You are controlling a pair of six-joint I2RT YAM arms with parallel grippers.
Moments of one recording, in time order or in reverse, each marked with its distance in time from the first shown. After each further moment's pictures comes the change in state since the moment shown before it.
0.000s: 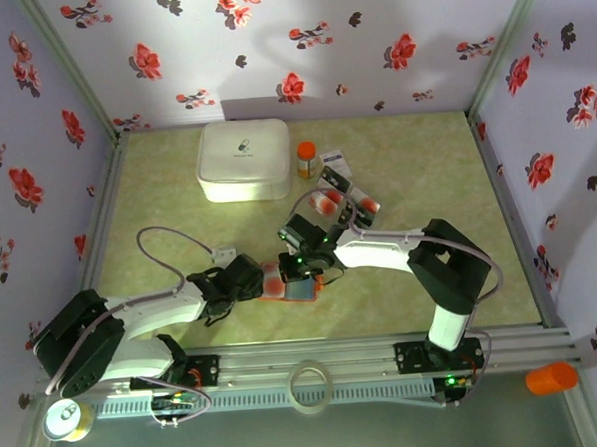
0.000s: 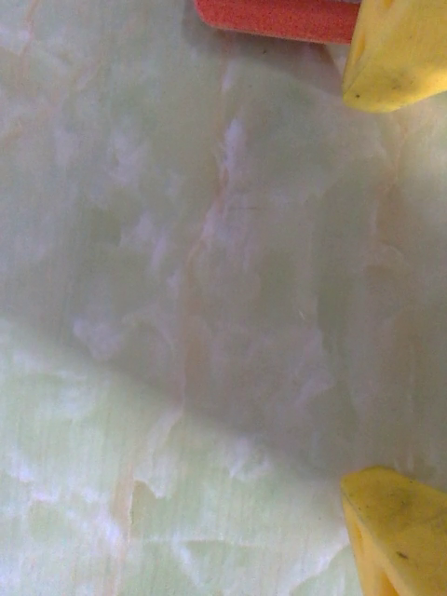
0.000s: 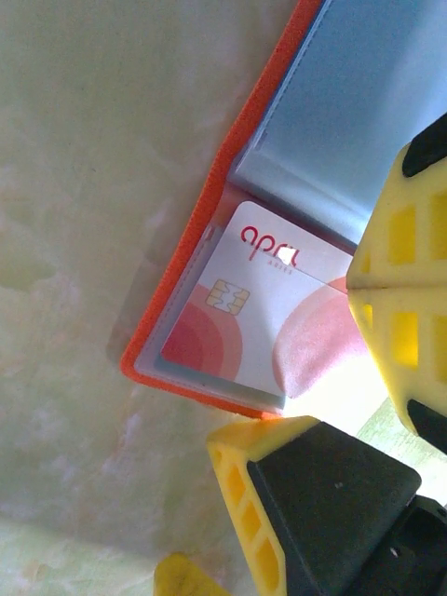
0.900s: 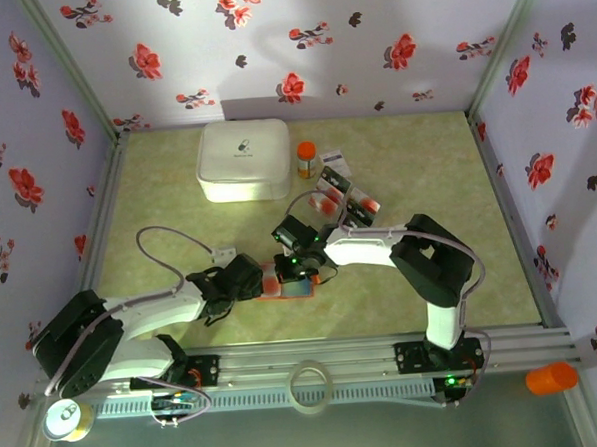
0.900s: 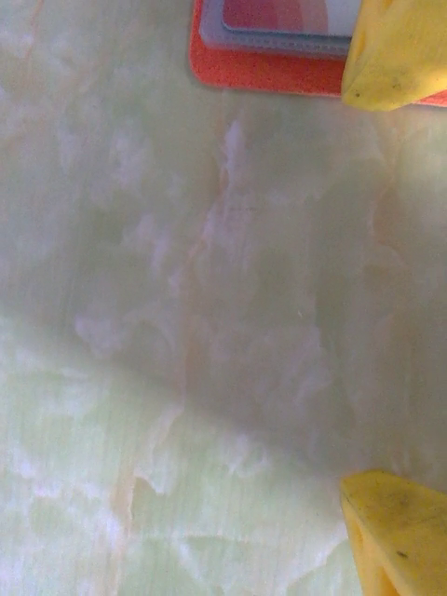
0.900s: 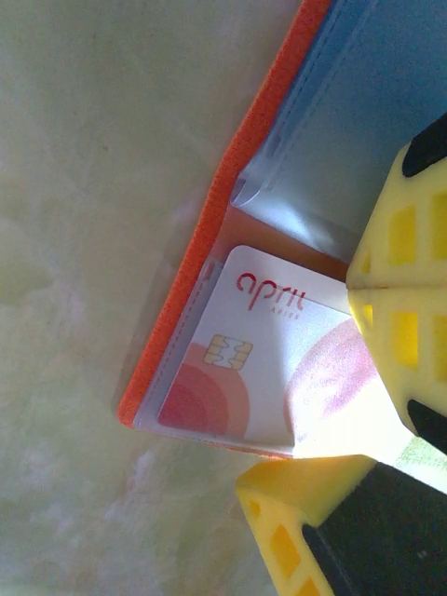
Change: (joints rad) left arm 0.009 -0.019 0.006 -0.024 0.007 0.001; right arm 0.001 0.092 0.052 0.000 -0.012 -0.008
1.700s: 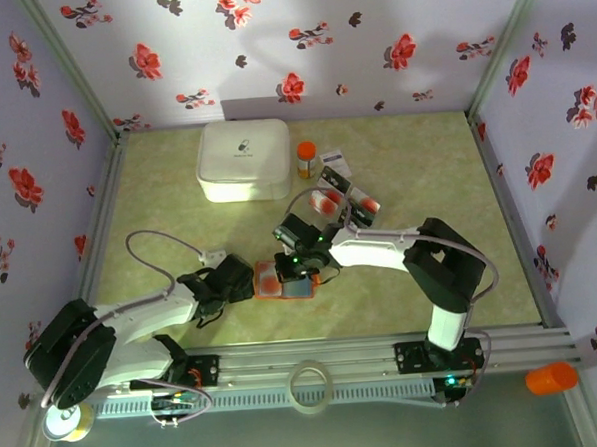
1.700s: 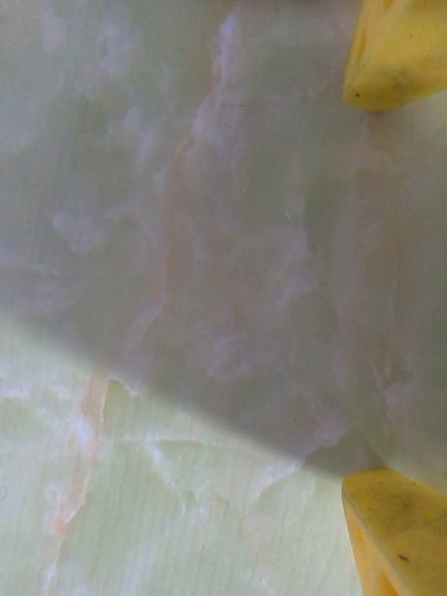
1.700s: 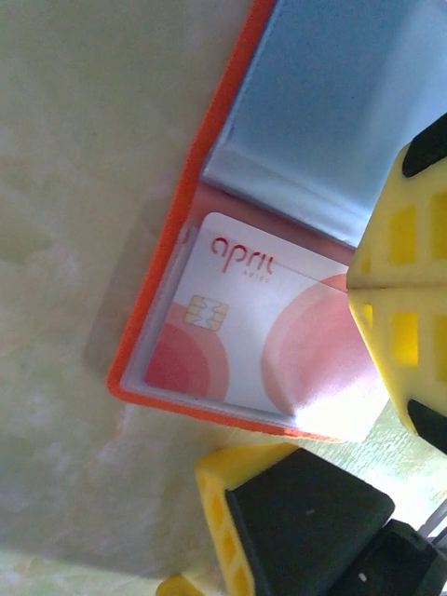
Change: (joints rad) left arm 0.056 -0.042 -0.032 -0.047 0.018 0.005; right arm 0.018 -0.070 -0.013 -0.027 0.012 0.011
